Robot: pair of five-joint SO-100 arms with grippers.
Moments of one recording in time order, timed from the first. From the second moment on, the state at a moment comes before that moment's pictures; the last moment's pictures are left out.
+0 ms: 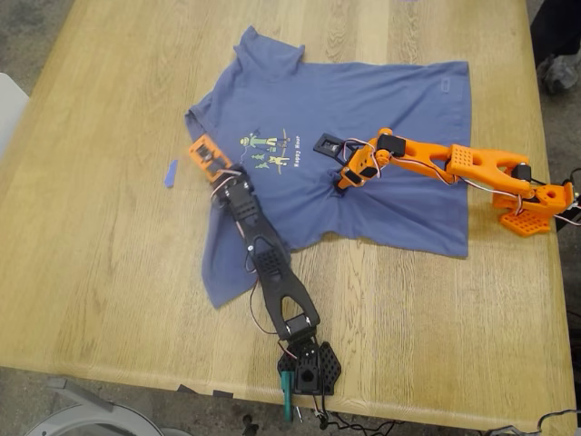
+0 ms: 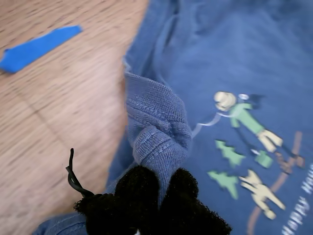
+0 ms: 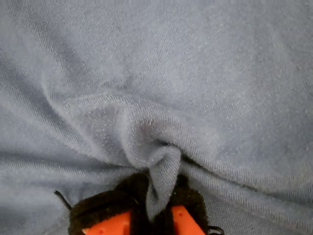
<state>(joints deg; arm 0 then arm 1) -23.5 16.5 -16.5 70.0 -106.3 5.3 10.1 -7.6 78.5 -72.8</state>
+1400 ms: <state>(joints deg) 39.0 15.1 -14.7 66.5 -106.3 29.0 16.3 -6.7 75.8 -71.9</state>
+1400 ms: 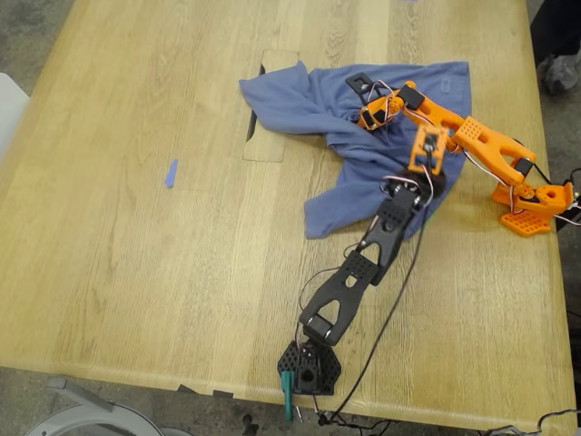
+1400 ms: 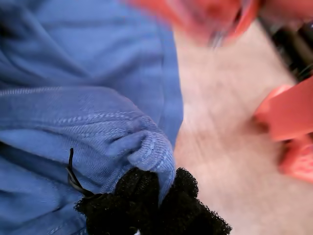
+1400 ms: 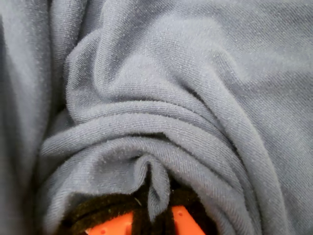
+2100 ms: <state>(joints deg) 37.1 7.2 -15.9 63.2 -104.8 25.8 19.5 -6.5 83.8 -71.5</state>
